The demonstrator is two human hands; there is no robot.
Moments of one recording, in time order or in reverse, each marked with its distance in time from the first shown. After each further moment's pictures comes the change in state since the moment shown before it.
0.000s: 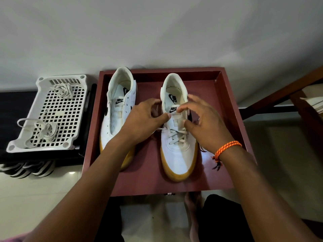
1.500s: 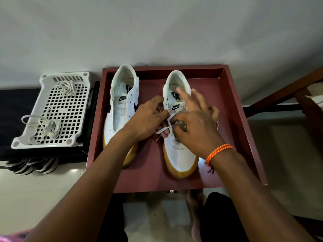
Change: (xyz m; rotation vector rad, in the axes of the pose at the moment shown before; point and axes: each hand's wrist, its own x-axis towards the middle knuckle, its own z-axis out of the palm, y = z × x) left_hand -0.001 0.000 -0.002 -0.197 -0.163 -0.036; right_hand -0.010 -0.021 0.027 -0.388 -0.024 -0.094
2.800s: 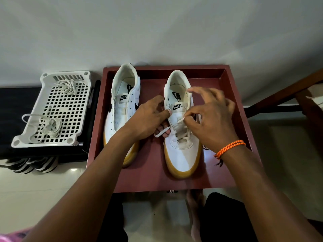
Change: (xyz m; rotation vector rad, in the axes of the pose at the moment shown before) left_hand 0.001 0.000 -0.001 -0.023 -0.047 -0.030; right_hand 0.005 0.016 -0.021 -0.018 0.147 0.037
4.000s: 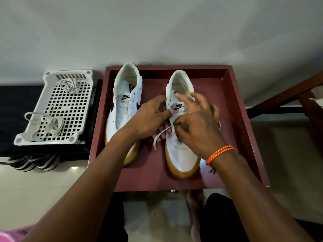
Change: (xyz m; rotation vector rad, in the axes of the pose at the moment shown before) left_hand -0.006 0.008 -0.002 -0.020 -0.018 -0.025; right_hand -0.009 -0.015 0.020 -0.046 -0.125 -0.098
